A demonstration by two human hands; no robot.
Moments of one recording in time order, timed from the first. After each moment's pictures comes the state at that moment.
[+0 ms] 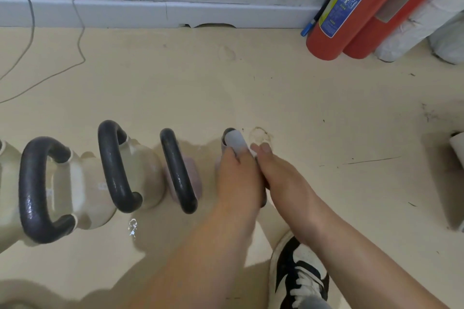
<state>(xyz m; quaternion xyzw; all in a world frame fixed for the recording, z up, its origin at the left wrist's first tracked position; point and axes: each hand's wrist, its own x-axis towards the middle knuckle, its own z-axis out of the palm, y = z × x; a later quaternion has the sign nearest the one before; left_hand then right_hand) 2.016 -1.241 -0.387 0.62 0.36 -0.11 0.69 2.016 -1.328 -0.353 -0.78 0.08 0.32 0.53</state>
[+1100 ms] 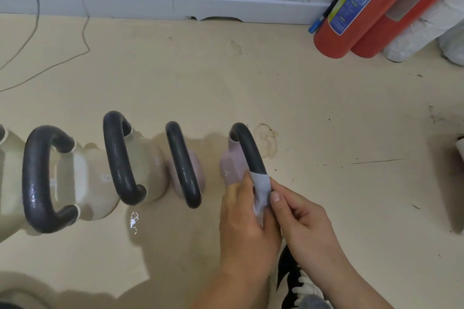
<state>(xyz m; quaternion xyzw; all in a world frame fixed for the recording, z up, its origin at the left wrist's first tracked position) 1.935 -1.255 -0.433 0.82 0.17 -0.01 0.55 1.959 -1.357 -0.379 -0.79 0.06 0.21 0.57</state>
